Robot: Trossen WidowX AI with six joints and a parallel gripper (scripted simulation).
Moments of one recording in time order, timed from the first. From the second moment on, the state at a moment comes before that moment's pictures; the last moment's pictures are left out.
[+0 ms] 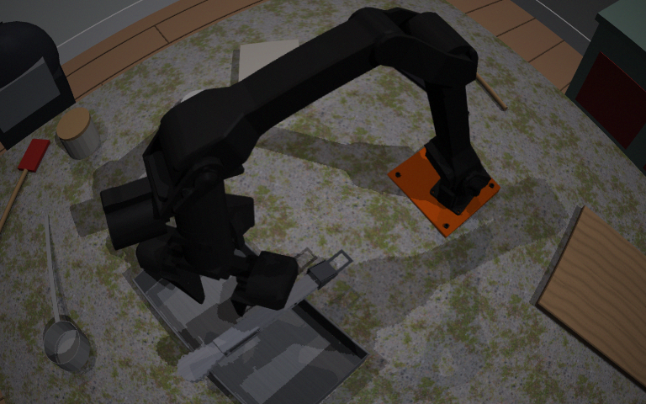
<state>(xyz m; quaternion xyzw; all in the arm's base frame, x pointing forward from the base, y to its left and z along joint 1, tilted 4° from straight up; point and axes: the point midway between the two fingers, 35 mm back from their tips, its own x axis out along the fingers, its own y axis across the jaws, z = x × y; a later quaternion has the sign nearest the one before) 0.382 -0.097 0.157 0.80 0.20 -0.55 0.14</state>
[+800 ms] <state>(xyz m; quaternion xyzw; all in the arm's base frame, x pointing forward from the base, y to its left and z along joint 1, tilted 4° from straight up) 0.333 -0.087 0.152 0.73 0.14 -0.64 -0.19</state>
